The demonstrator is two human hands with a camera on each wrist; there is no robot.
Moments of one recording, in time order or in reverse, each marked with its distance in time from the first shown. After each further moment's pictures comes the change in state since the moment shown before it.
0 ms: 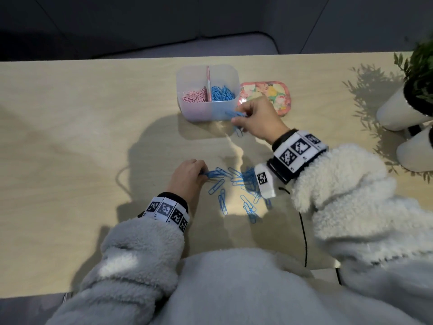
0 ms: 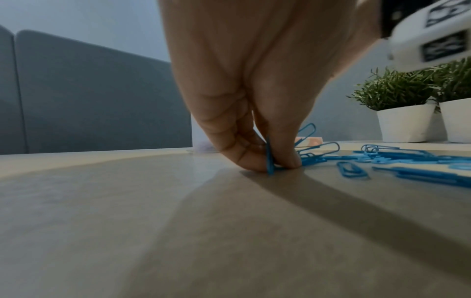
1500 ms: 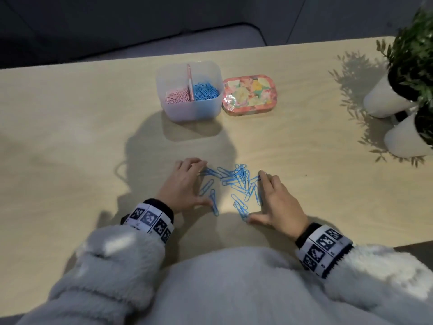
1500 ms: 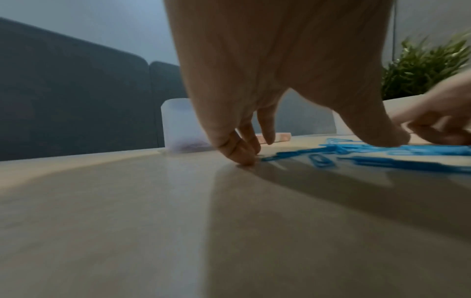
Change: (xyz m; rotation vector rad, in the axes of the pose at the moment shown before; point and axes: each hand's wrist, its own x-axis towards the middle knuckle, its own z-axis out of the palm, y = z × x) left_hand -0.001 -0.007 0.008 0.120 -0.114 0.251; right_hand -0.162 0.104 0.005 -0.559 -0.240 0.097
